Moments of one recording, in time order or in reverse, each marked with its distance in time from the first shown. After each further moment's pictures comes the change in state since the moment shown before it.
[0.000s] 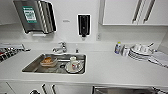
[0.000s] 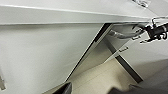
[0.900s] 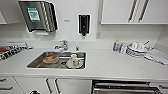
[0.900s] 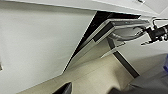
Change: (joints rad) left arm 0.003 0.000 -0.006 0.000 0.006 0.000; right arm -0.027 0.007 -0.004 -0.008 -0.008 0.008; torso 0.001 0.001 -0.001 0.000
